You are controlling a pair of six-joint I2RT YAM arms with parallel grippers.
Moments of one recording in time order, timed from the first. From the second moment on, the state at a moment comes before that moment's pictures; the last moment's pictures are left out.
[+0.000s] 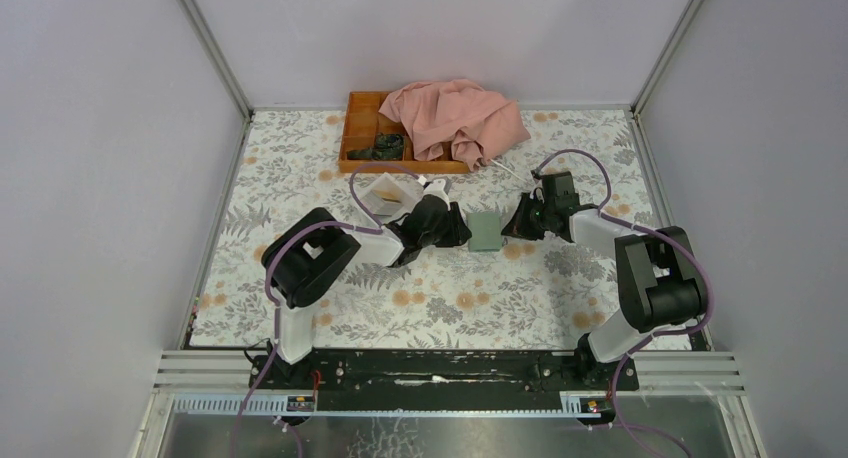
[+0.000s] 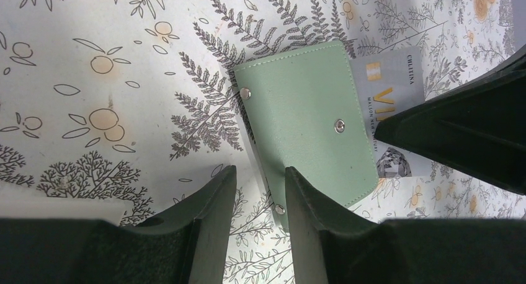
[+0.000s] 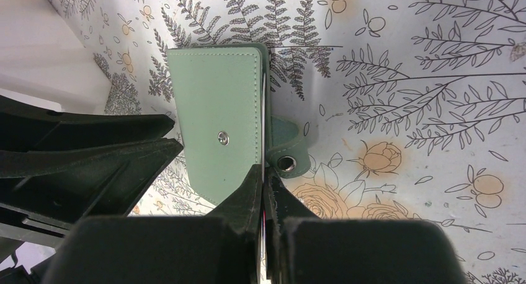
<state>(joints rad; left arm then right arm) -0.76 1.94 0.94 0.42 -0.01 -0.73 0.21 1.60 0.78 -0.11 -0.36 0.50</state>
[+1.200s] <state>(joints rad) -0.76 1.95 0.93 0.44 -0.01 -0.73 0.20 1.59 0.77 -0.10 -0.36 0.50</state>
